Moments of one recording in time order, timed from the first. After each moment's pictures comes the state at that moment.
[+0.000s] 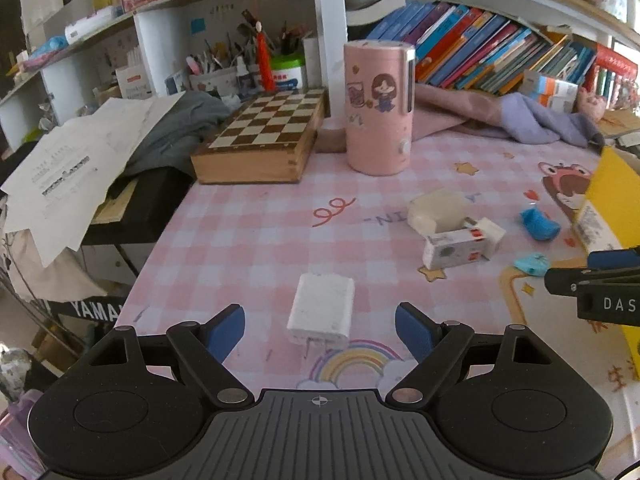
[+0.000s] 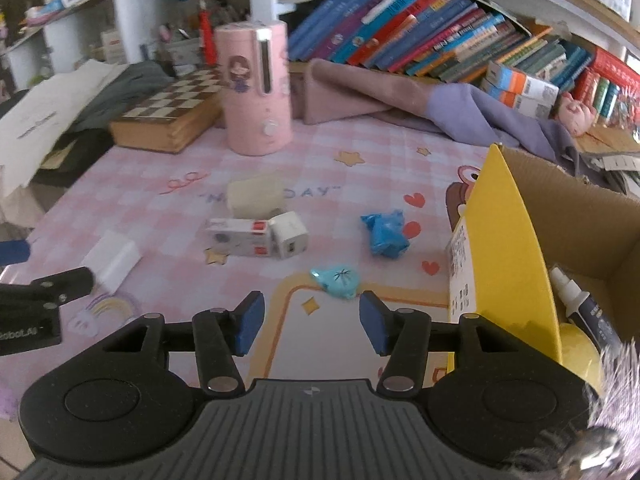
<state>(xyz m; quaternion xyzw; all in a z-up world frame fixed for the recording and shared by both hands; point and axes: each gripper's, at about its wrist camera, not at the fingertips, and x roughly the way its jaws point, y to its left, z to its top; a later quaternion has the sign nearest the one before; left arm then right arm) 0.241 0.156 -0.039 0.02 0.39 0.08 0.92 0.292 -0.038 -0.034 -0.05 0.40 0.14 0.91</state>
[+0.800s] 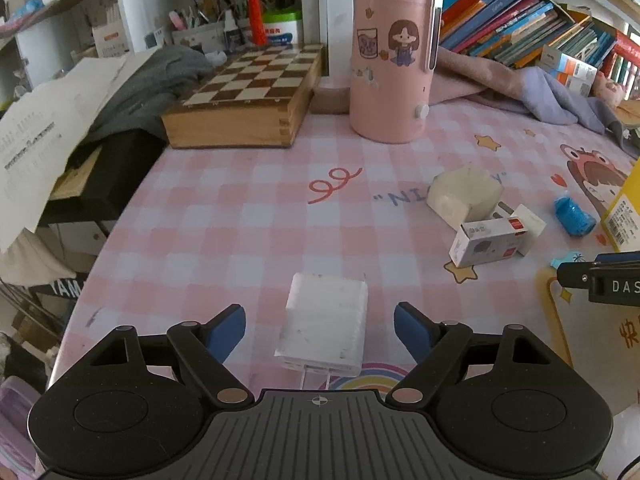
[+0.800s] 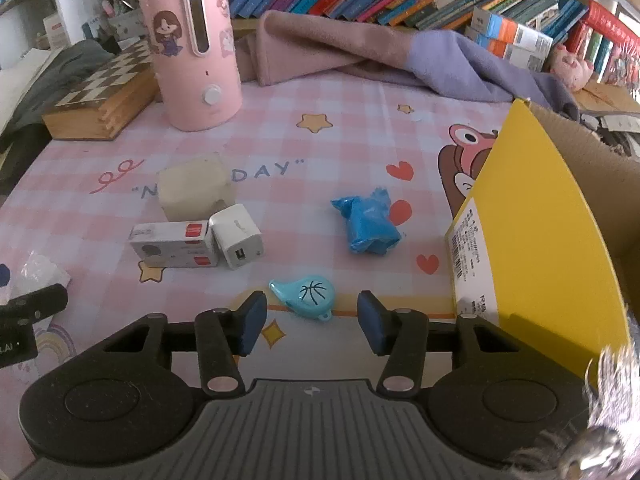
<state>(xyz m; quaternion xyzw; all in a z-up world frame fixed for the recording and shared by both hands) 0.289 0.175 -0.076 -0.01 0.43 0.06 0.90 0.352 -0.035 -0.070 -0.04 0.45 0.09 0.89</state>
